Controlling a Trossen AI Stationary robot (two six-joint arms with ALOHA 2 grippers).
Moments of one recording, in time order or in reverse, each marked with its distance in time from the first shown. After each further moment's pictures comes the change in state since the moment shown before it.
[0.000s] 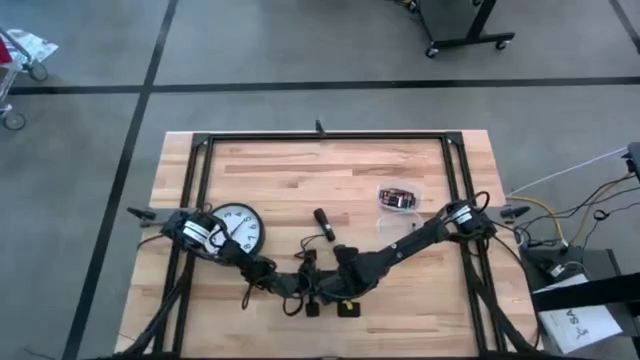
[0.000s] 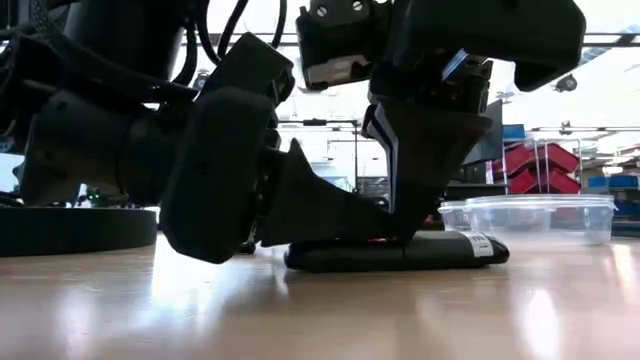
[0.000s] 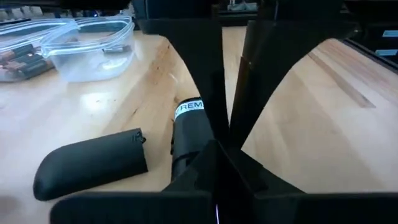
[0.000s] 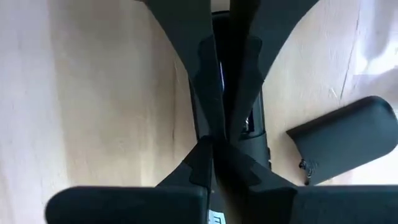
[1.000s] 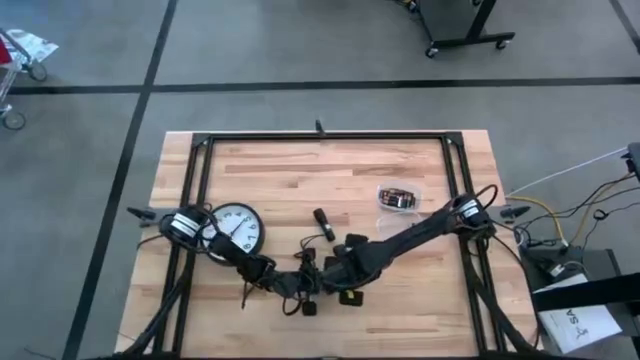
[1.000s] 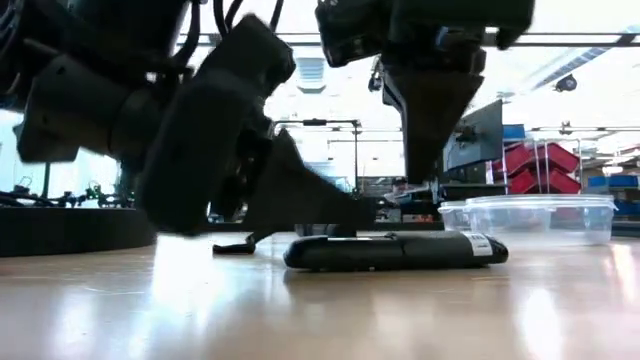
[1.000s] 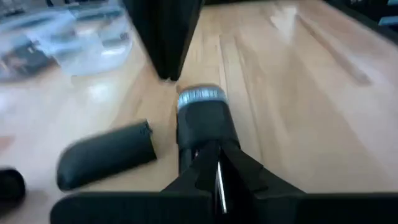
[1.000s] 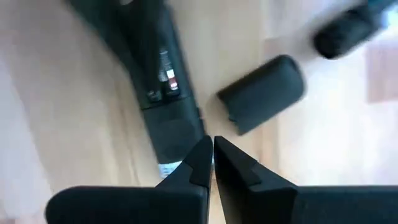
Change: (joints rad) left arm 0.004 -0.138 -0.008 -0.209 0.010 0.024; right arm -0.027 -0.071 0.043 -0.213 0.050 0.130
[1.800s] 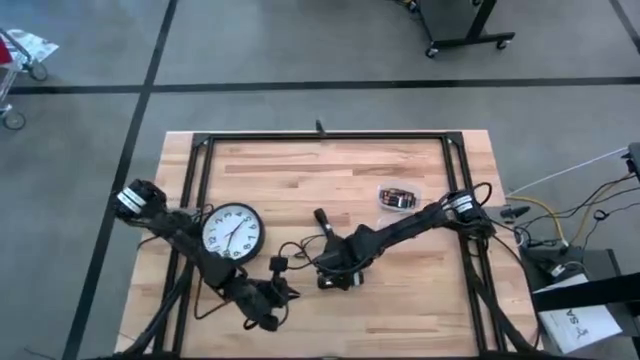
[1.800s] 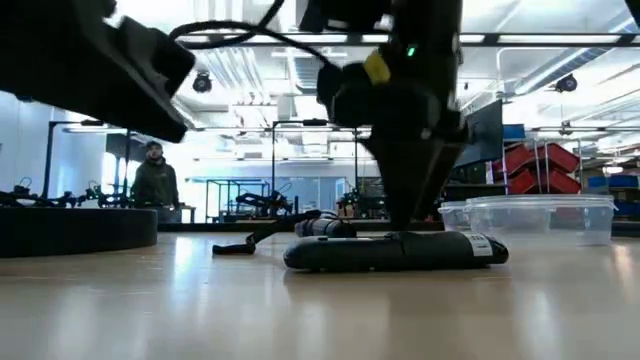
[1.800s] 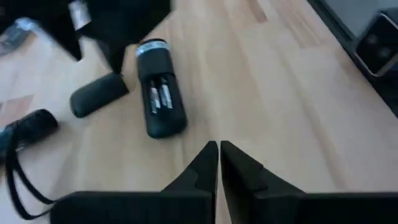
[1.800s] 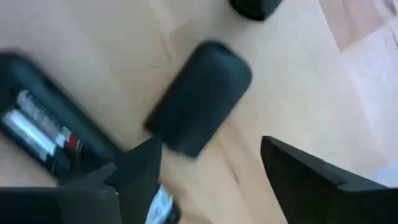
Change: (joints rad) left arm -0.214 -0.423 -0.020 -0.793 0.000 -0.173; right arm -0.097 0.029 -0.101 0.078 0.004 0.299
